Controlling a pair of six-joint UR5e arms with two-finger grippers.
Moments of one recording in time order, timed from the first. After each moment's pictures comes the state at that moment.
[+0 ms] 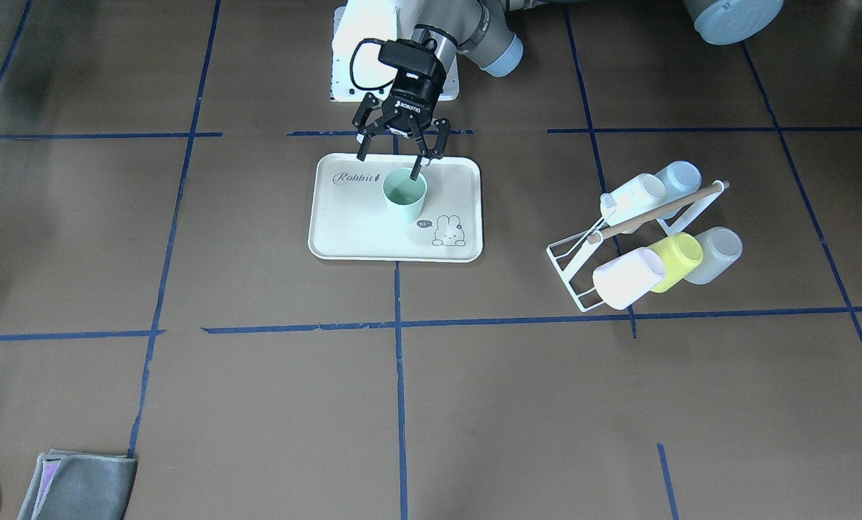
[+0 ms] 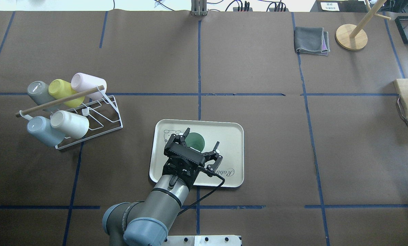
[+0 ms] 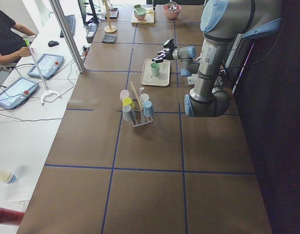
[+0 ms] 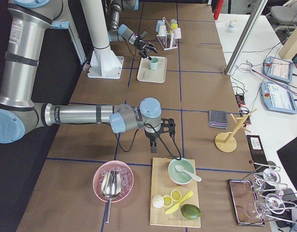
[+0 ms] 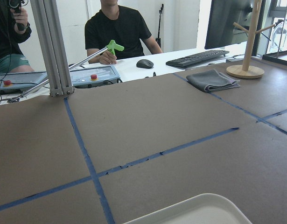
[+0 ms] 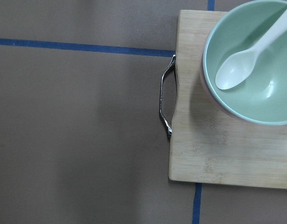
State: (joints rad) left arm -0.09 -2.17 -1.60 -2.50 -0.69 -0.70; right arm 1.37 -1.82 1.84 -1.29 2.31 0.27
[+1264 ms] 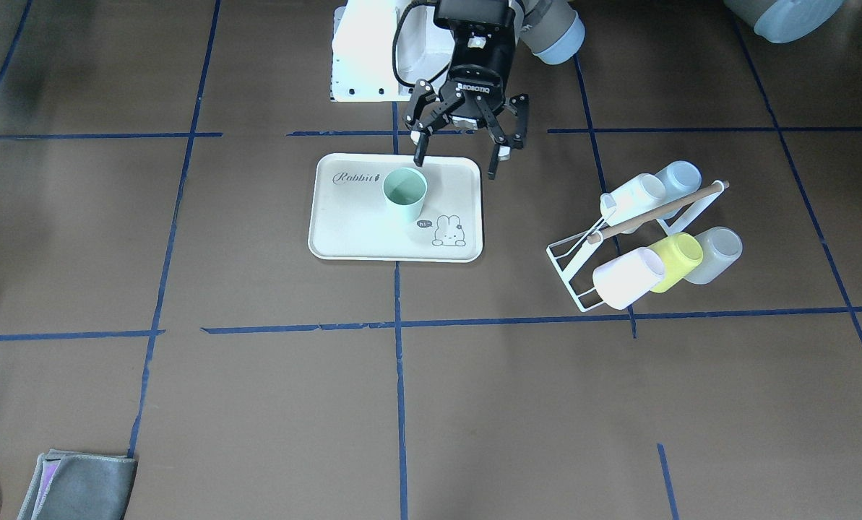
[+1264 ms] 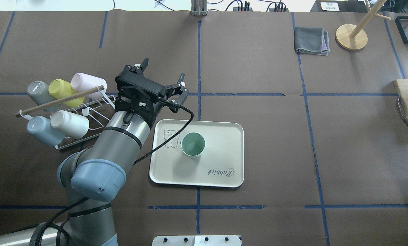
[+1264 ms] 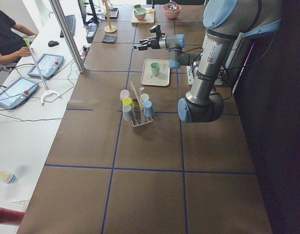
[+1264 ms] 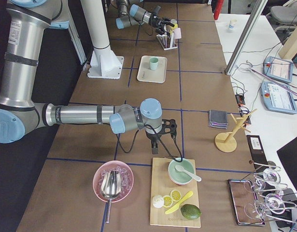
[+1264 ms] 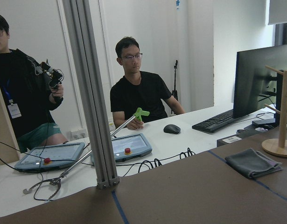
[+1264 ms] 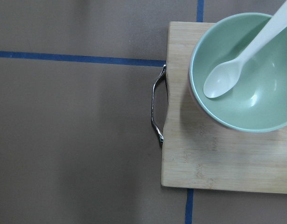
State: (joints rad) left arm -0.34 -2.09 -1.86 -2.31 -0.71 -0.56; right arm 1.41 -1.81 1.83 -1.30 2.31 0.26
